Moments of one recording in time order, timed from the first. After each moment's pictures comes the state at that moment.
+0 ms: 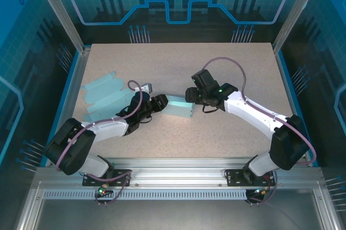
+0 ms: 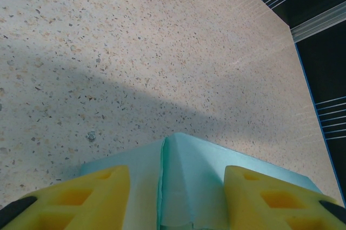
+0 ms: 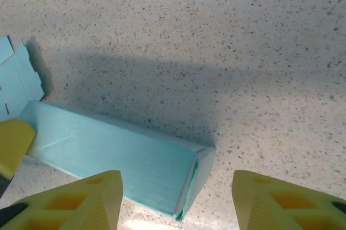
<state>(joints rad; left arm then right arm) -0.53 1.45 0.56 0.39 -0.01 -0.85 0.64 1.50 1.16 -0.60 0.11 0.66</state>
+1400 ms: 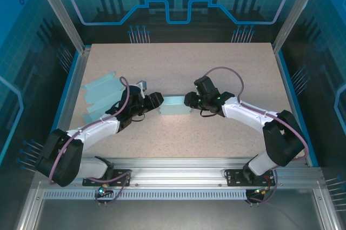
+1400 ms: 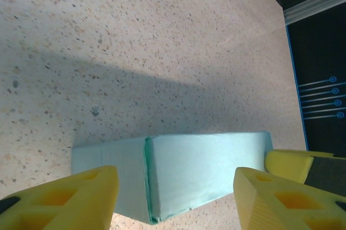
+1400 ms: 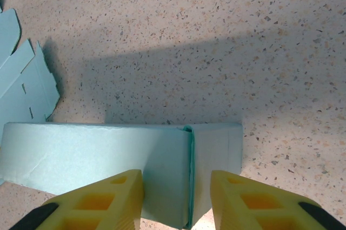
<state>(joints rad) -0.42 1.31 0.61 0.15 0.21 -0.85 0.61 1.54 0.97 -0.30 -0.03 0.75</state>
